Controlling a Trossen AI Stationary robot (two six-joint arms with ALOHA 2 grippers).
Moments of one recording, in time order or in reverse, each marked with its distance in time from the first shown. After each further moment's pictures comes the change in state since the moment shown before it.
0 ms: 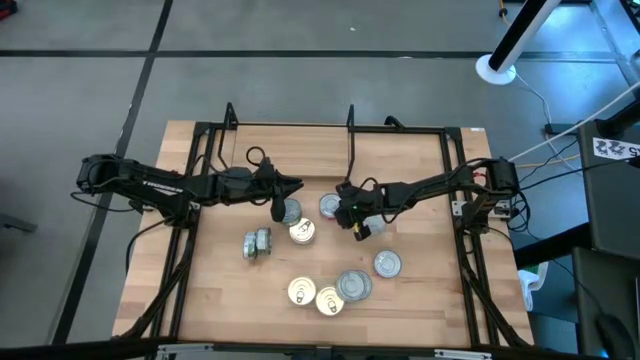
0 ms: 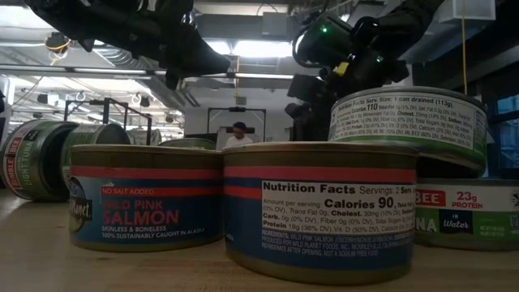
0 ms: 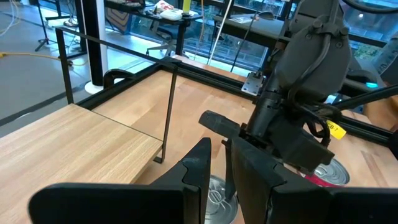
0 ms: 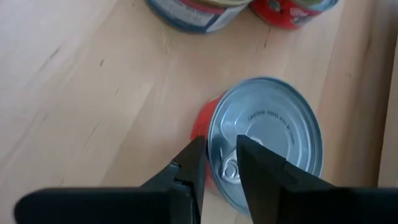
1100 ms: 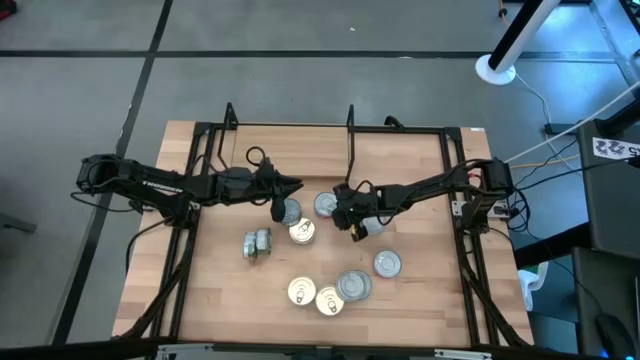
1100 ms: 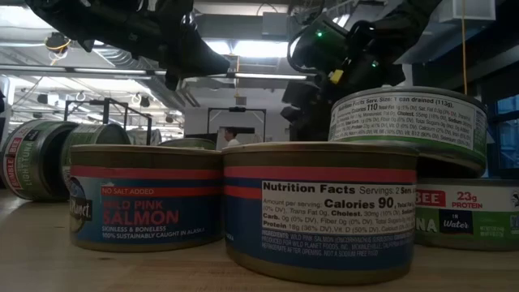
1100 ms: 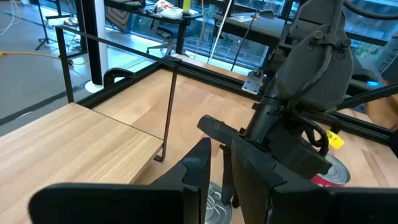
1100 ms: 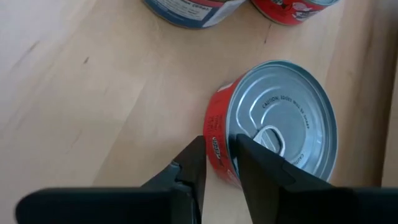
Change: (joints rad) left arm 0.000 0.000 0.000 -0.005 0.000 0.000; right arm 0.001 0.073 0.004 0.001 0.056 -0.004
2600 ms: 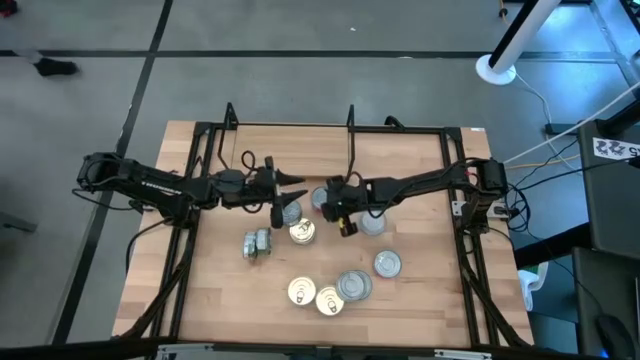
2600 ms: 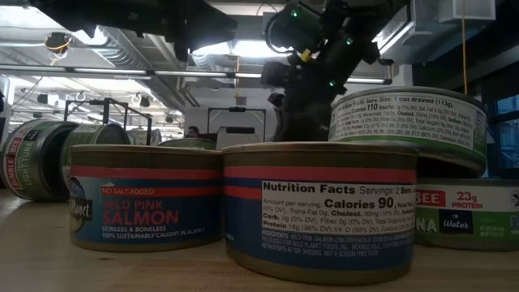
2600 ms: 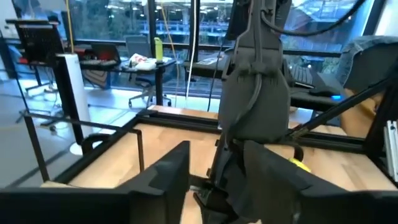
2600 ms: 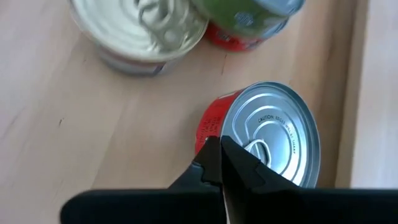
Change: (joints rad) left arm -0.074 0.002 0.036 0.139 0.000 0.223; right arm -0.003 0.008 0.242 -0.203 0.008 0.126
